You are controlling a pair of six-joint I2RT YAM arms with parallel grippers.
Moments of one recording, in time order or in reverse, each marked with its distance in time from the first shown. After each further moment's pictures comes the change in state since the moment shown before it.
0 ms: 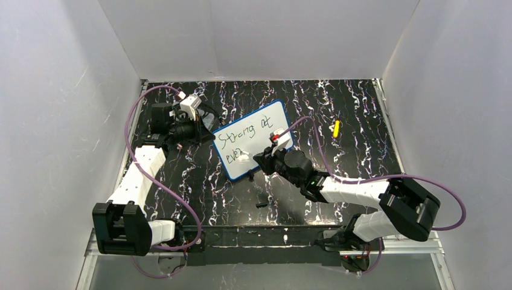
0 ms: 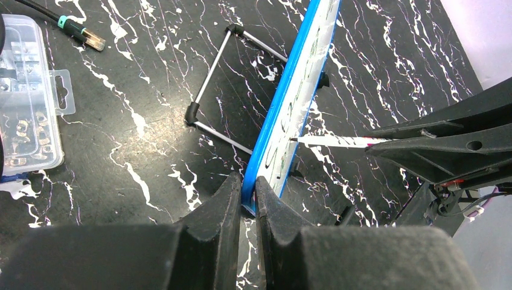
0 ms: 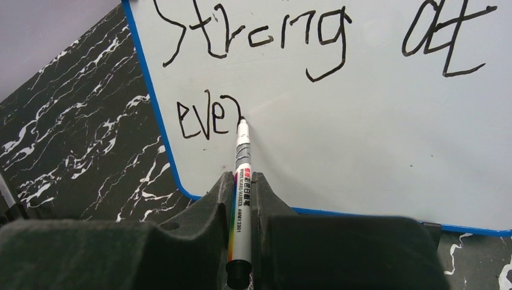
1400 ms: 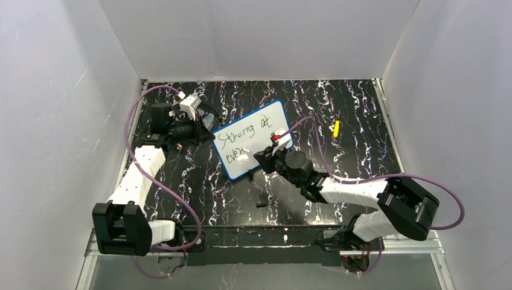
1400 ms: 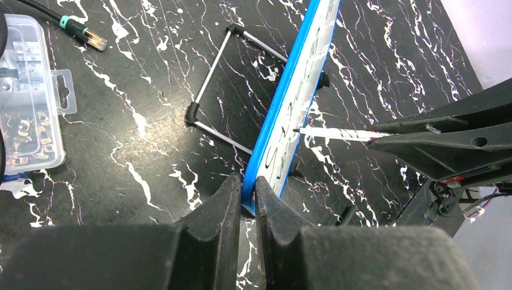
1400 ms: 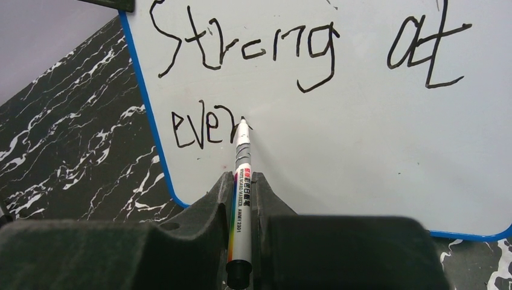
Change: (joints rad) left arm 0.000 0.000 0.000 0.000 0.000 0.000; right arm 0.000 0.010 -0.012 0.061 0.027 -0.026
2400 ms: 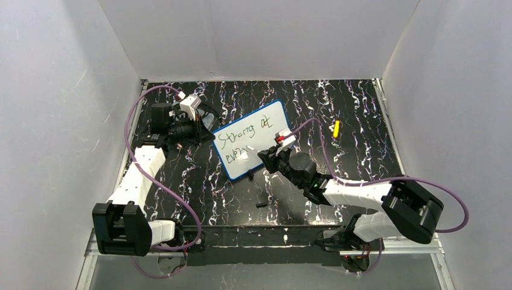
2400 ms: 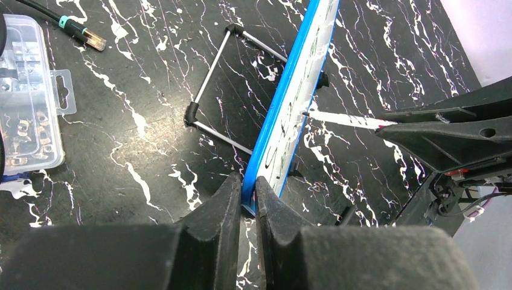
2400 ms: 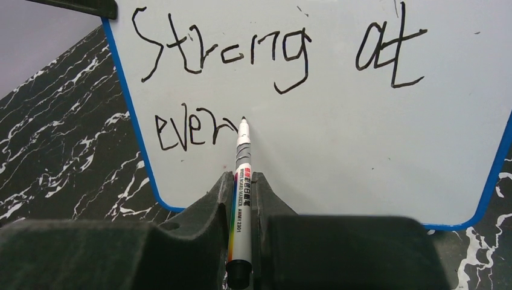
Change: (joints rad) left arm 0.000 -0.001 0.000 0.000 0.000 0.000; right arm 0.000 -0.049 -0.042 0.011 0.048 -0.024
